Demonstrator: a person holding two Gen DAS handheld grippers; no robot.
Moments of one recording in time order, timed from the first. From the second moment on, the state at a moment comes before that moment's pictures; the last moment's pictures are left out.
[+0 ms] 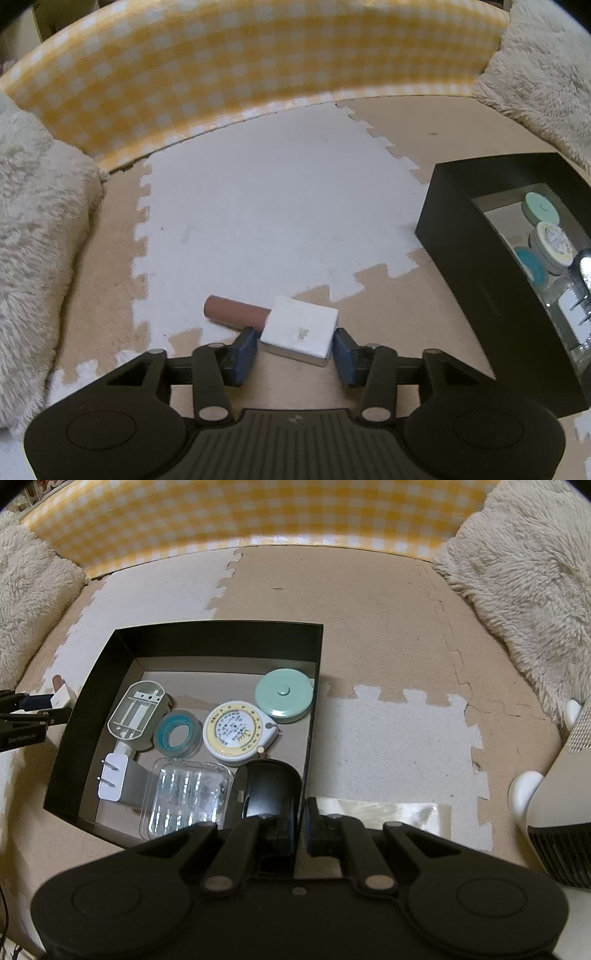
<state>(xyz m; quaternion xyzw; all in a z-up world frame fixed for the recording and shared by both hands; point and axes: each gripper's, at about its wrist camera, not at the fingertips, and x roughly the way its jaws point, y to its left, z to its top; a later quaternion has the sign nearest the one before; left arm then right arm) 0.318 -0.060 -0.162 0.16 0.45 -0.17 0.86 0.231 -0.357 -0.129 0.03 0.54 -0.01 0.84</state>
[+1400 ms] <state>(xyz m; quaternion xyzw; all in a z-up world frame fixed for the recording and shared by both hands) 0.270 -0.170 -0.094 -0.10 0.36 -0.30 0.88 0.231 -0.357 -0.129 0.03 0.54 -0.01 0.84</state>
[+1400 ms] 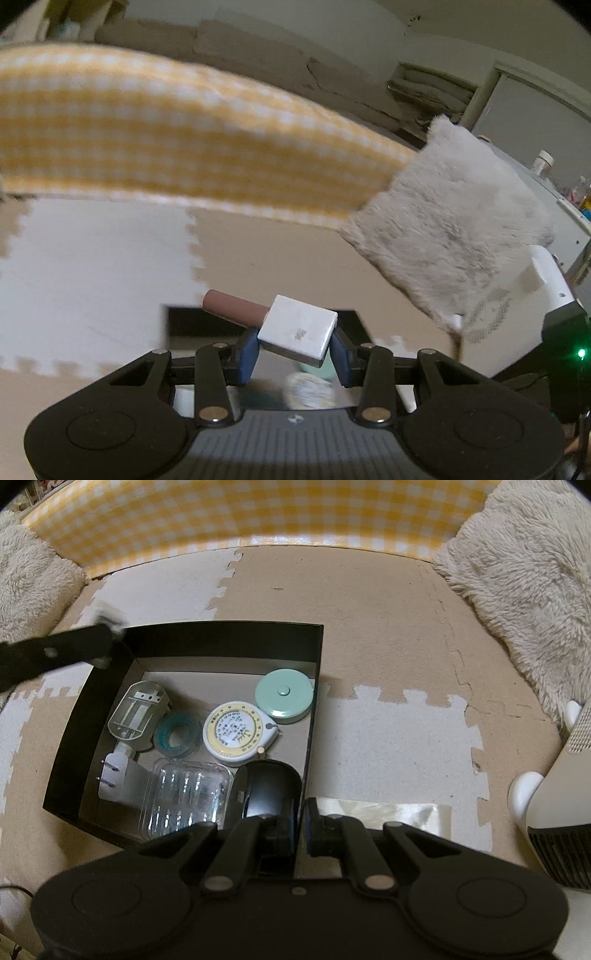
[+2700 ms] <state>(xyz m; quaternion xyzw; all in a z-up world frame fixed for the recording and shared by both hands) 0.298 -0.223 -0.128 -0.08 0.47 -0.20 0.85 0.230 -0.358 -0.129 0.04 0.54 0.00 0.84</state>
